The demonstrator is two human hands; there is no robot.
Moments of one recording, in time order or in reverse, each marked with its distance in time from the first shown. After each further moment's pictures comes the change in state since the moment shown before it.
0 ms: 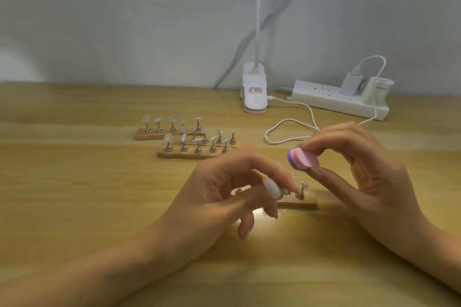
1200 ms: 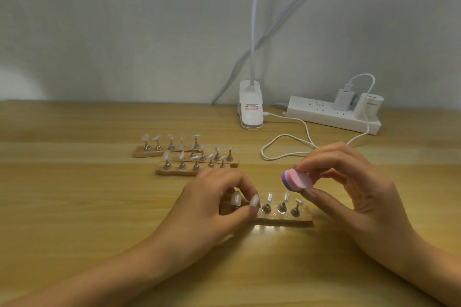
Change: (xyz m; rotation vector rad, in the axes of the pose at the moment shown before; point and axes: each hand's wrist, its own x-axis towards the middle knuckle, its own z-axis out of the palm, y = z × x) left_hand 0.006 -0.010 -0.018 0.772 0.077 -0.179; right_hand 0.001 -0.003 0.000 0.075 0.007 0.047
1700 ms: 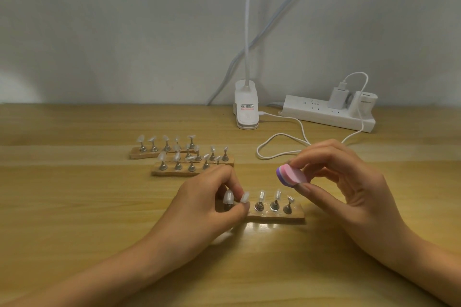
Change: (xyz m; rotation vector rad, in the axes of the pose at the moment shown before) left_hand 0.000 -0.004 0.001 -0.079 0.005 -0.096; right_hand 0.002 0.000 -0.001 0.040 -0.009 0.046
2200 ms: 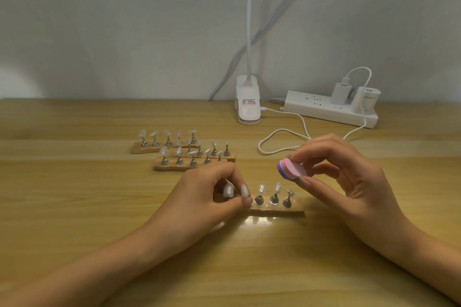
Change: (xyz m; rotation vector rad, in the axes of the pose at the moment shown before) left_hand 0.004 0.000 -0.006 -0.005 -0.045 -0.002; right_hand 0.000 0.003 0.000 0.036 -0.020 0.048
